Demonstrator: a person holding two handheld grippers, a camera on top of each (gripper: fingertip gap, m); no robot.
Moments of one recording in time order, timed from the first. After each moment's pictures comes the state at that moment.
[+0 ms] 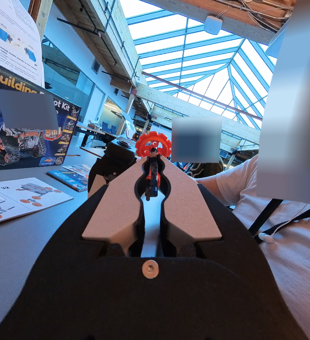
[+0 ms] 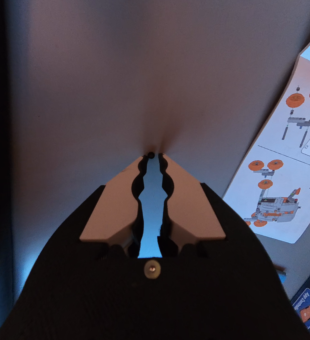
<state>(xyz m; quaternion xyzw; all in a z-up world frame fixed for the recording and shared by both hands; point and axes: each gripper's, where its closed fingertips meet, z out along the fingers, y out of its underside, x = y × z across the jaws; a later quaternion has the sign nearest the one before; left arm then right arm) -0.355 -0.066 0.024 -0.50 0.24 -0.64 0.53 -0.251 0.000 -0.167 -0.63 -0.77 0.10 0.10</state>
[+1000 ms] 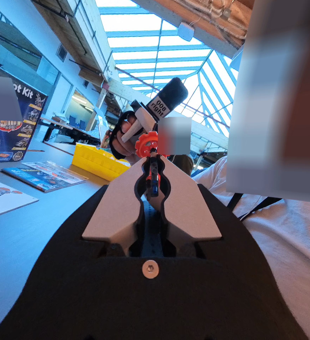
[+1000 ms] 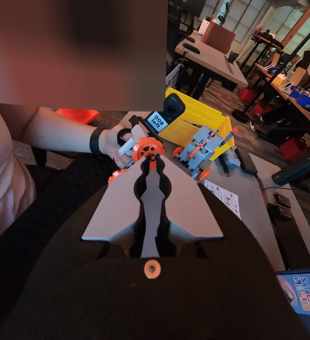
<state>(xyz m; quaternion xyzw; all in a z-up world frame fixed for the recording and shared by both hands) -0.351 -0.079 0.026 -0.46 0.25 -0.71 0.47 -0.341 -0.072 0.044 -0.43 -0.68 0.37 0.47</state>
